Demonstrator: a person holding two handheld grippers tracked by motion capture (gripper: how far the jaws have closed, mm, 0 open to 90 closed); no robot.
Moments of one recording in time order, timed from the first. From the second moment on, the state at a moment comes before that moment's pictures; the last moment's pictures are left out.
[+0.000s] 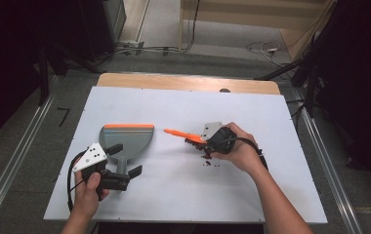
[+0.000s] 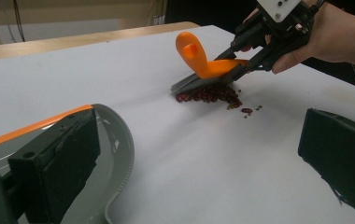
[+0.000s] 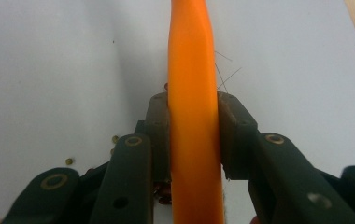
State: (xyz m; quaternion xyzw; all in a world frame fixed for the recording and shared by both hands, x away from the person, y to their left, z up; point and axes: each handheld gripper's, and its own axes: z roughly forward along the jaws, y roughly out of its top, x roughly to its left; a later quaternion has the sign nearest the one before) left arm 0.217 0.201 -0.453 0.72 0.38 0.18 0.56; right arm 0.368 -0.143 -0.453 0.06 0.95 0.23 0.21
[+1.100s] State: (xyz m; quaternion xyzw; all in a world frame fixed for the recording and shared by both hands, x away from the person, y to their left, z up) left arm 0.217 0.200 -0.453 0.72 0.38 0.18 0.56; right arm 0.340 -0.151 -0.415 0.11 0.95 0.28 0.08
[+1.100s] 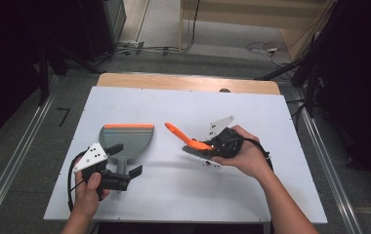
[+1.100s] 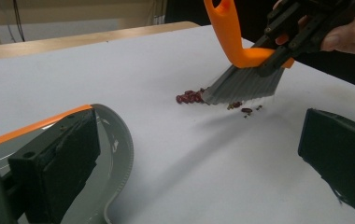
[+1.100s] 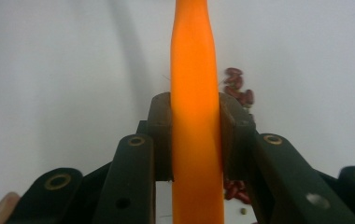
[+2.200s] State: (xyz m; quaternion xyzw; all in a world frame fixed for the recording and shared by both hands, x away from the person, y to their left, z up) left arm 0.218 0.201 -0.452 0.72 0.38 0.18 0.56; right arm 0.387 -0.141 -0.435 0.08 0.96 0.25 0.06
